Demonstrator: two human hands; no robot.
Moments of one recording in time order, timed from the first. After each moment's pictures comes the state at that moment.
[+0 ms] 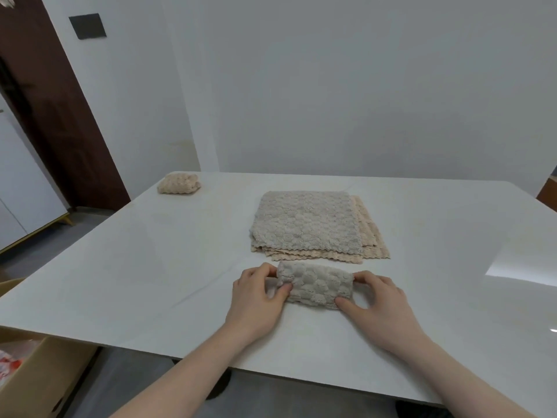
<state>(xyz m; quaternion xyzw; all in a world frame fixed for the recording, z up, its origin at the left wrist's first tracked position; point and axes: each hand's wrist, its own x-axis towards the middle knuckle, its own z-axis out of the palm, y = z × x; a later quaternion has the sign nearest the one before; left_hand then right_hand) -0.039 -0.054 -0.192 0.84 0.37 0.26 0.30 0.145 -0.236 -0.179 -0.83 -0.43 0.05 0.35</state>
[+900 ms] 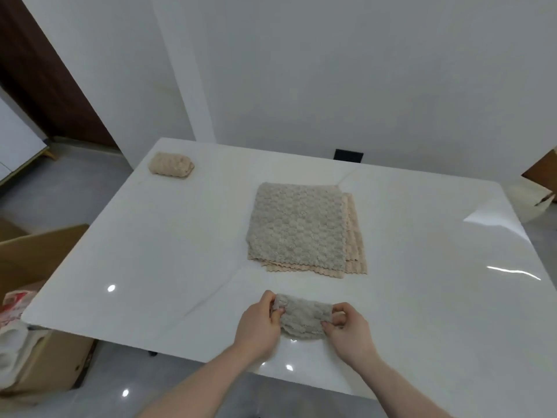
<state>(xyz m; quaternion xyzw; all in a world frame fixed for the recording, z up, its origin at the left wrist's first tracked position) -0.035 -0.081 -0.116 0.80 0.42 0.04 0.42 0.129 -0.223 -0.107 -0.84 -0.20 0.35 0.36</state>
